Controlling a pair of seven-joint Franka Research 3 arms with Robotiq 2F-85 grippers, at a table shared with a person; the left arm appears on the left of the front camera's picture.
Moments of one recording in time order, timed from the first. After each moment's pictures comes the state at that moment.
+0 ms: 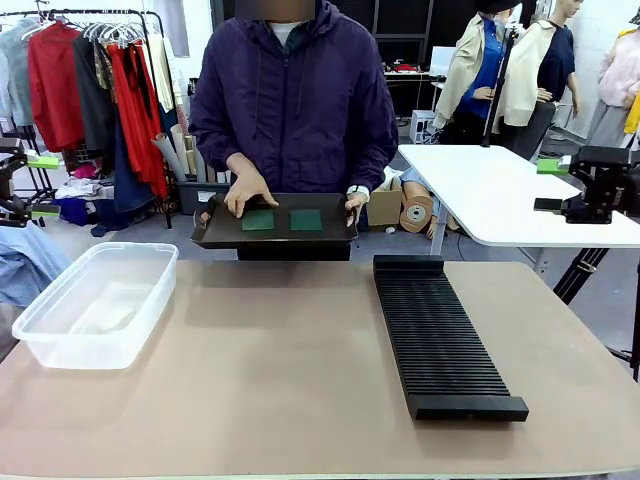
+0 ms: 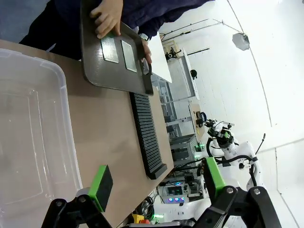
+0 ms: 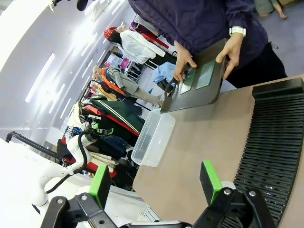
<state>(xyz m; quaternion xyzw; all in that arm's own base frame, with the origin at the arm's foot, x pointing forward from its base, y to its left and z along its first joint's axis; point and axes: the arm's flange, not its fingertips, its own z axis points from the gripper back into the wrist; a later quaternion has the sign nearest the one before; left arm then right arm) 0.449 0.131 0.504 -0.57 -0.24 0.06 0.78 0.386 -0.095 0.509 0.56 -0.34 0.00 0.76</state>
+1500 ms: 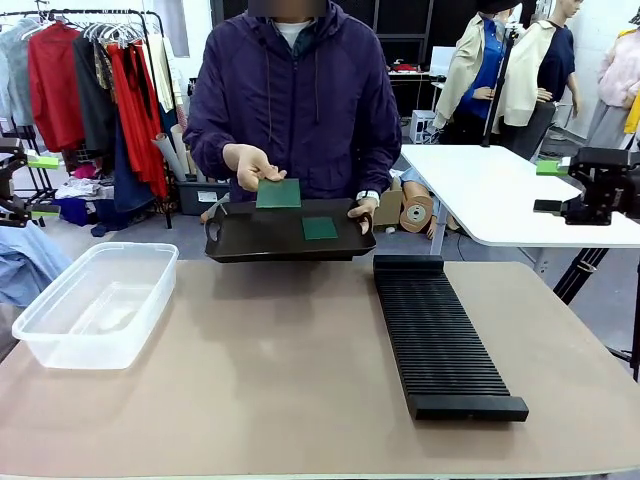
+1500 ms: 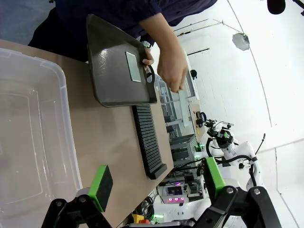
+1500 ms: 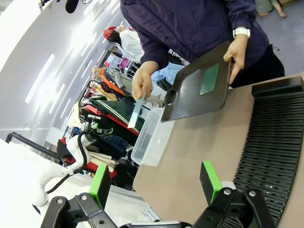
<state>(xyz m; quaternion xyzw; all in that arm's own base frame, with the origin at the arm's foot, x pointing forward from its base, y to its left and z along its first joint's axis) 0.449 0.131 0.504 -0.57 -0.24 0.06 0.78 0.387 -0.096 0.506 0.56 -0.34 0.00 0.76</state>
